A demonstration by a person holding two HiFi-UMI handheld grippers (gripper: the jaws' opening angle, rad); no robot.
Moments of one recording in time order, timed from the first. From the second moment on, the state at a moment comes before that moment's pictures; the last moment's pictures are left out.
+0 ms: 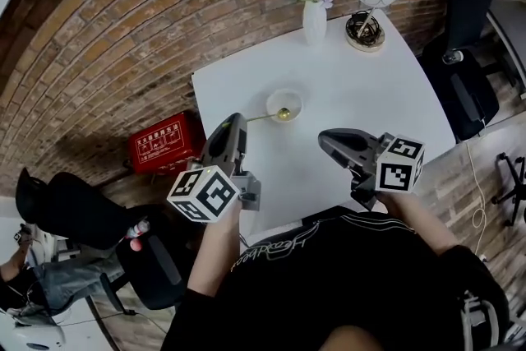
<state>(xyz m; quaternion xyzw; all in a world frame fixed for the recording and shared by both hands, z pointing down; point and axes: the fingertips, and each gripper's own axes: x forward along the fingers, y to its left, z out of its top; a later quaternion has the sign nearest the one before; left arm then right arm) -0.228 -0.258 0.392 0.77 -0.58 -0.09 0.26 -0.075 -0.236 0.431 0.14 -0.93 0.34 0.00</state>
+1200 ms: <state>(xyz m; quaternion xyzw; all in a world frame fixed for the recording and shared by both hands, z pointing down) -0.173 -0.105 0.392 0.84 -0.48 -0.01 0.25 -0.075 -0.126 0.397 0.16 -0.96 0.24 0.02</state>
